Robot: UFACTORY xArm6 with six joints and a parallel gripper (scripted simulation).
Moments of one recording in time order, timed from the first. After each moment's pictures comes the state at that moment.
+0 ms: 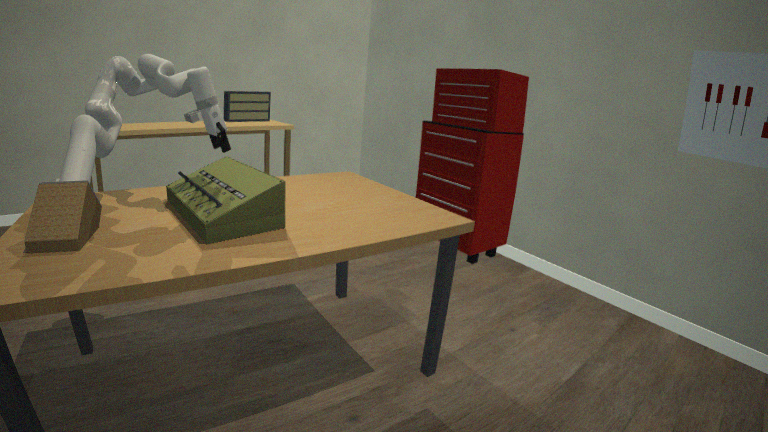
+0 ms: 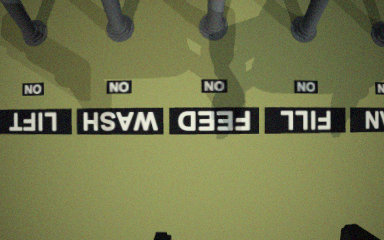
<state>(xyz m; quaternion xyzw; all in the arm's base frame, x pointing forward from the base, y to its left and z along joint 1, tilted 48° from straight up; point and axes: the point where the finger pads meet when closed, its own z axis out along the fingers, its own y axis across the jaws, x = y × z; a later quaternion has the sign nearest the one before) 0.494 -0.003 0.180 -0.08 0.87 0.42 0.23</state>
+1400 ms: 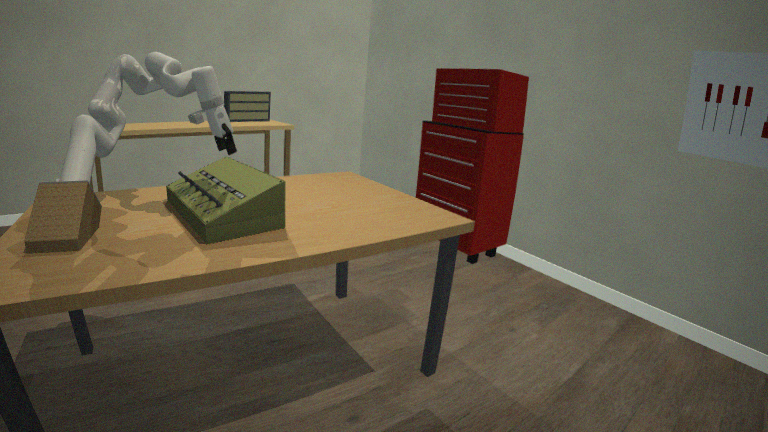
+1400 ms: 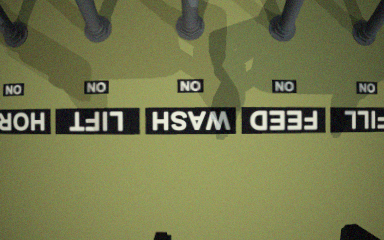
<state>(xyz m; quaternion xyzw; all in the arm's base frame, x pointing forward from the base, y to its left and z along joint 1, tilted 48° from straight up) 0.512 -0.037 0.142 -0.08 0.87 0.42 0.23</state>
